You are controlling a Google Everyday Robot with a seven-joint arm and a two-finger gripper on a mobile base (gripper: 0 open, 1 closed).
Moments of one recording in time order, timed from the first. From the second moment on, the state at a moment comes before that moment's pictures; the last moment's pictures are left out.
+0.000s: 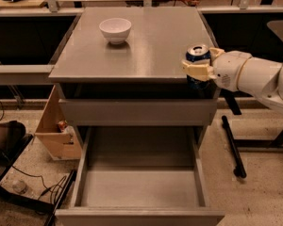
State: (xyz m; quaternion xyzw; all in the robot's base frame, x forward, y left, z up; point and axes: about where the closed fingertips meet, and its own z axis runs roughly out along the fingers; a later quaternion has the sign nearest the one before) arm 0.625 -0.147 0.920 -0.33 0.69 0.19 0.61
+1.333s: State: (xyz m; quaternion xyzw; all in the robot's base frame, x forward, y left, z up) arm 0.586 -0.112 0.673 -0.28 0.72 0.32 0.56
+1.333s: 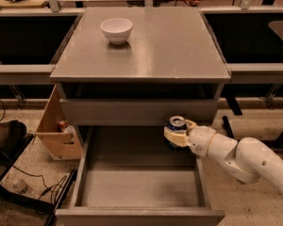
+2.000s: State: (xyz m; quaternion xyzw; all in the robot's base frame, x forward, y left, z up) arm 0.594 -0.086 0.636 -0.30 0.70 0.36 0.54
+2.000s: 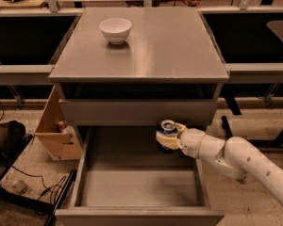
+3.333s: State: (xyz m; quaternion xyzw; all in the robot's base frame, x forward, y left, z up) arm 0.583 0.048 0.470 -0.42 0.65 0.41 0.48
